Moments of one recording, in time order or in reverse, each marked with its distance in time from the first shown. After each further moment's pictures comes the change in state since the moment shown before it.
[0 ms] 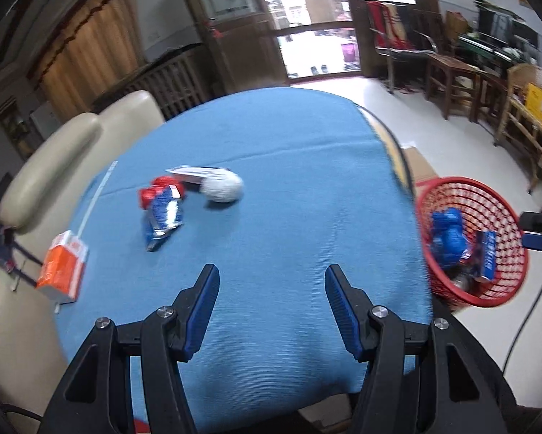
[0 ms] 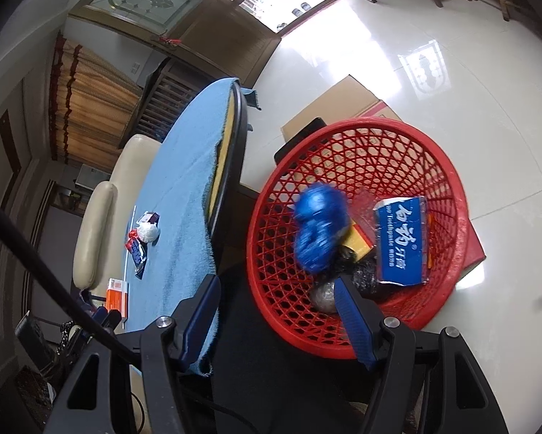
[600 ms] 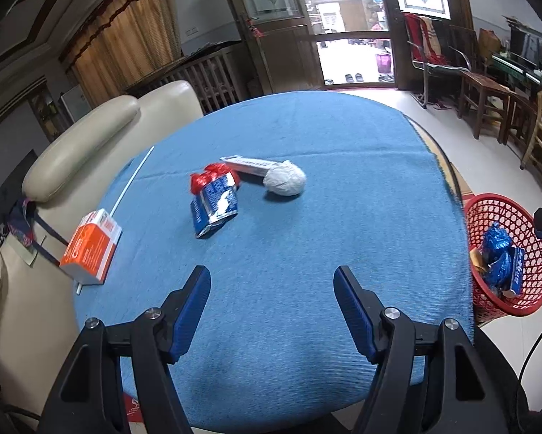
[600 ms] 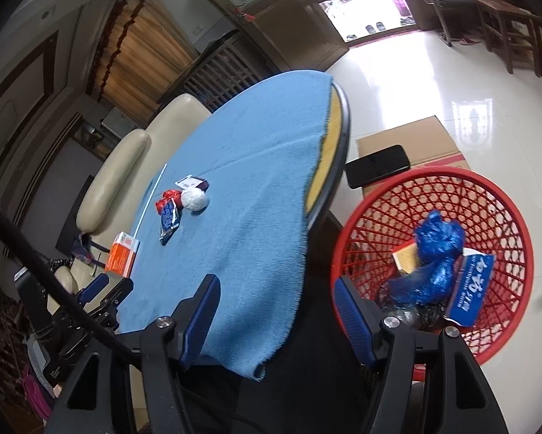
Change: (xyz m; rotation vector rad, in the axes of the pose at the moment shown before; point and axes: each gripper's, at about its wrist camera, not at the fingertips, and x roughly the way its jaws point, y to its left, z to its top) left arm 0.006 0.057 -0.015 -0.098 -0.006 0.074; right arm 0.025 0.108 -0.013 -0.305 0.009 0.015
